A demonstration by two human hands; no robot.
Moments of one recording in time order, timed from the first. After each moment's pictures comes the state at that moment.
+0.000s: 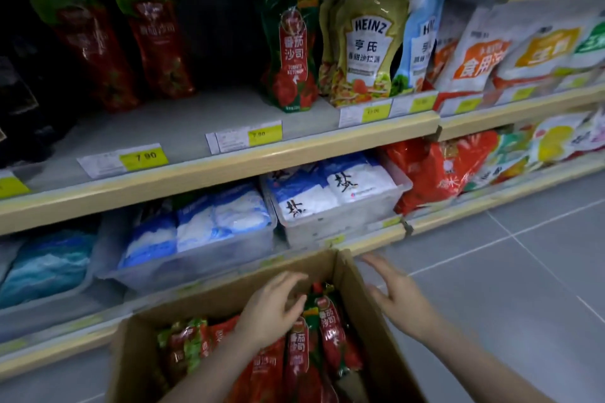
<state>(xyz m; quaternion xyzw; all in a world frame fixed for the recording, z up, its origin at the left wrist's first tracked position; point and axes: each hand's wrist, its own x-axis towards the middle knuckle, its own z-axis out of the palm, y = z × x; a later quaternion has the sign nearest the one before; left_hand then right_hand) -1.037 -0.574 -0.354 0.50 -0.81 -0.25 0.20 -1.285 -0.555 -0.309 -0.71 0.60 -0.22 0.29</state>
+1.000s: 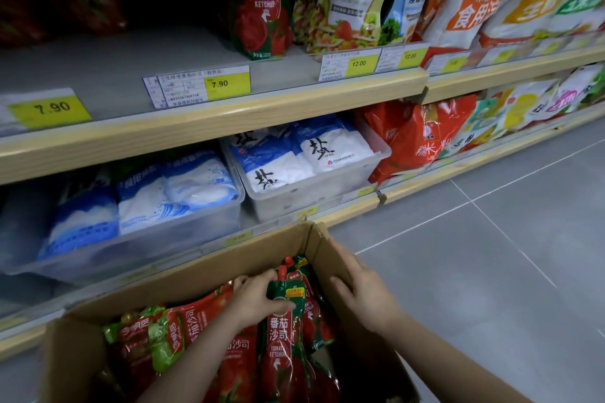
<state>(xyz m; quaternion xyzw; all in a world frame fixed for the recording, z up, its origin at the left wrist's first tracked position) -1.051 -0.600 -0.447 0.56 -0.73 -0.40 0.01 -1.270 -0.542 -0.367 -0.67 0.64 -0.19 0.32</state>
